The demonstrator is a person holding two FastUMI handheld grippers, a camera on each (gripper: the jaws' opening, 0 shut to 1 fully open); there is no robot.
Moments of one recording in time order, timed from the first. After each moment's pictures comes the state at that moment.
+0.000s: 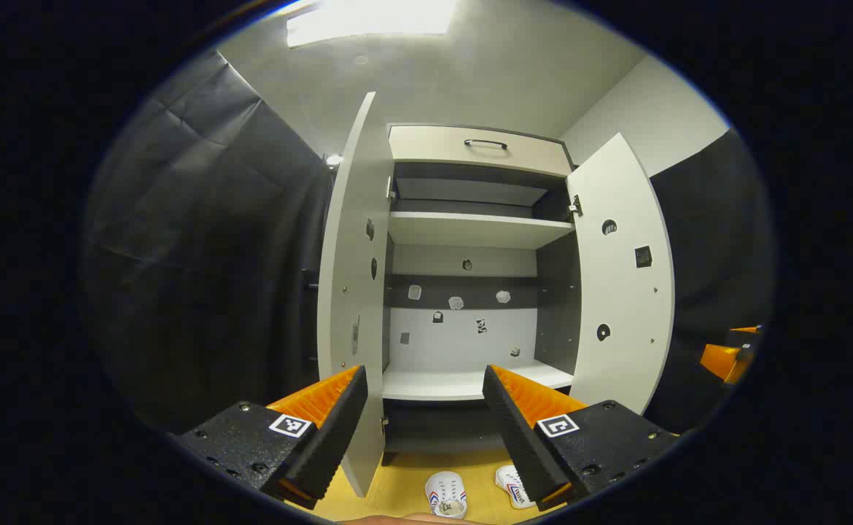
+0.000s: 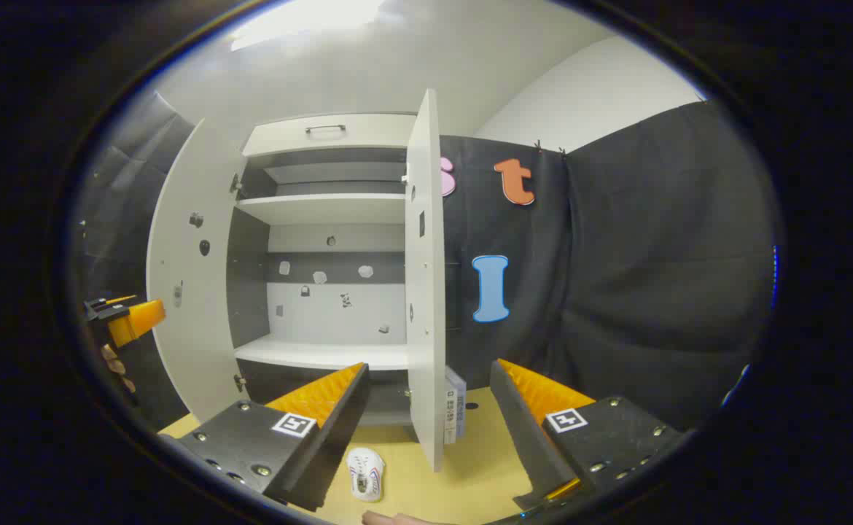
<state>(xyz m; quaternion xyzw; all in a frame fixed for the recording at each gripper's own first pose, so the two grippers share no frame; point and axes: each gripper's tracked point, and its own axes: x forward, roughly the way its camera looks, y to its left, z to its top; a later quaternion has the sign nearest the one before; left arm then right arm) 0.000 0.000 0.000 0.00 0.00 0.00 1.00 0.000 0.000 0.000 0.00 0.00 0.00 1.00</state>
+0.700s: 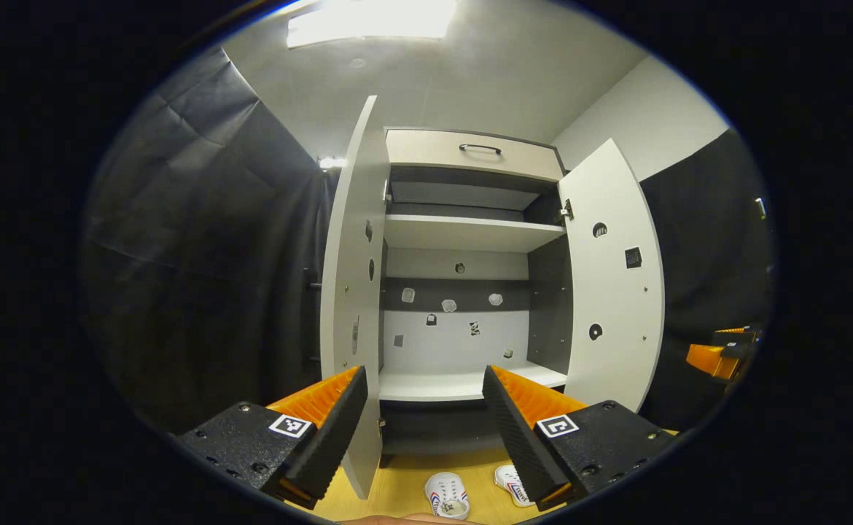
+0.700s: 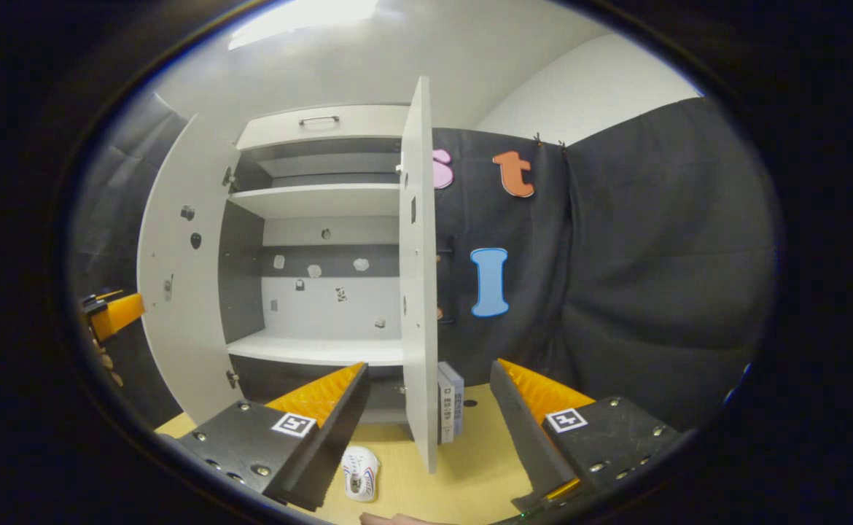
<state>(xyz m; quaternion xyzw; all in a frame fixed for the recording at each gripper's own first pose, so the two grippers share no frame) -0.008 0.008 -0.003 0.00 -0.01 -0.02 1.00 0.021 -0.004 -0.016 0.00 0.01 0.01 1.00</state>
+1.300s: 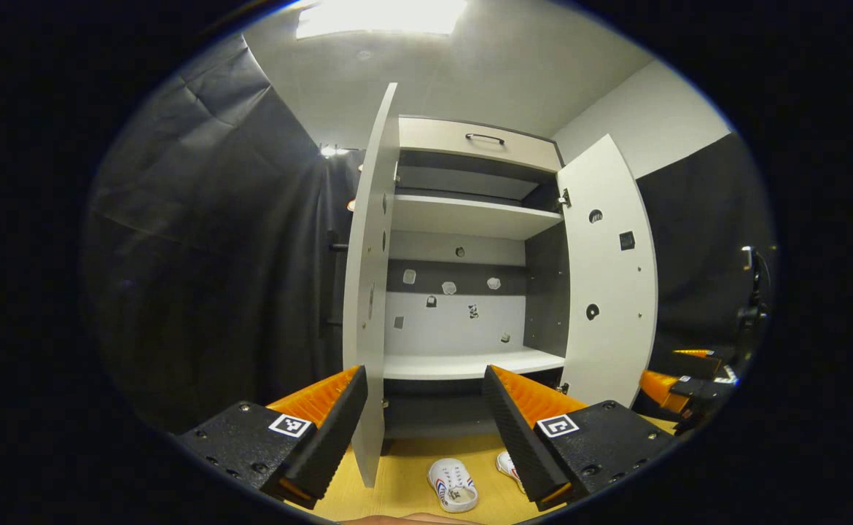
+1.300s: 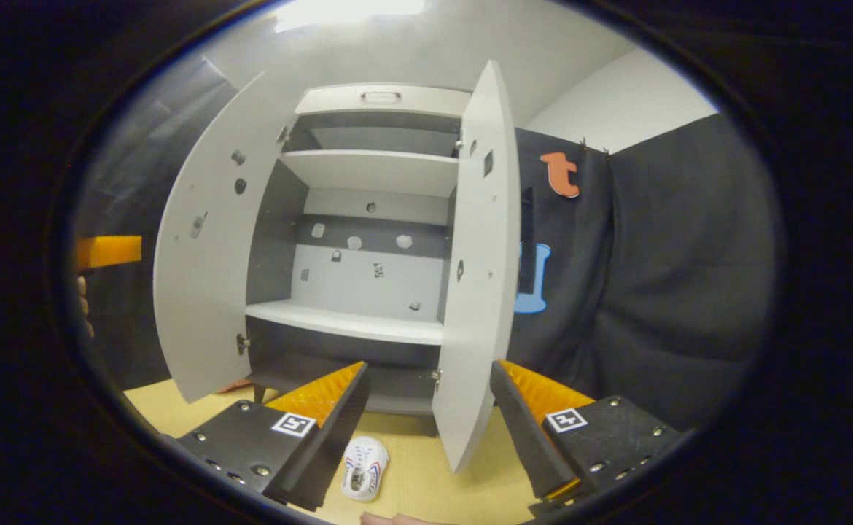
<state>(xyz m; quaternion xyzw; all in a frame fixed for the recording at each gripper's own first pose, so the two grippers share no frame) -0.038 0.033 -0.053 -0.02 0.01 -0.04 1.00 0.038 0.067 -0.113 -0.06 0.01 0.07 1.00</state>
